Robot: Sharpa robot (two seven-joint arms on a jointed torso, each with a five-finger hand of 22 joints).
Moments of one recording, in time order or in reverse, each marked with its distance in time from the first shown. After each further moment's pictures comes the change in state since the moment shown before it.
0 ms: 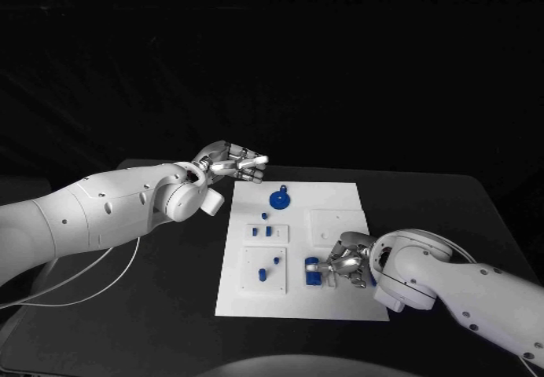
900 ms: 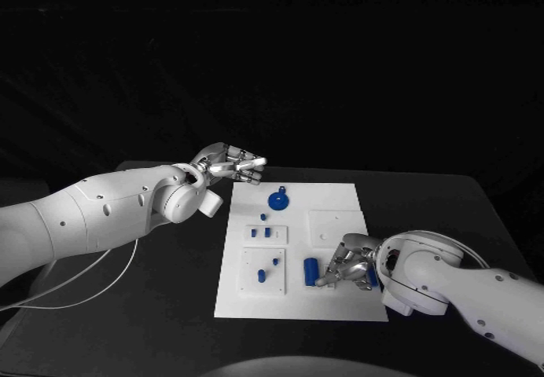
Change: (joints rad) left arm 0.000 0.000 -0.002 -0.005 -0.004 0.001 -0.006; left_hand 0.000 0.000 0.000 0.000 0.000 0.000 0.000 0.000 0.001 0.000 0.000 0.000 0.000 0.000 0.000 0.000 0.000 0.000 0.000 0.000 0.000 0.000; right arm -0.001 -0.049 0.000 0.052 -0.035 0.027 0.042; right_hand 0.125 0.013 0.073 -0.232 0.000 0.036 -0.007 0.000 0.009 0.017 -0.002 0.027 0.023 0.002 -0.002 0.004 0.003 0.000 0.000 0.000 0.020 0.000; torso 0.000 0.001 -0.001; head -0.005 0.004
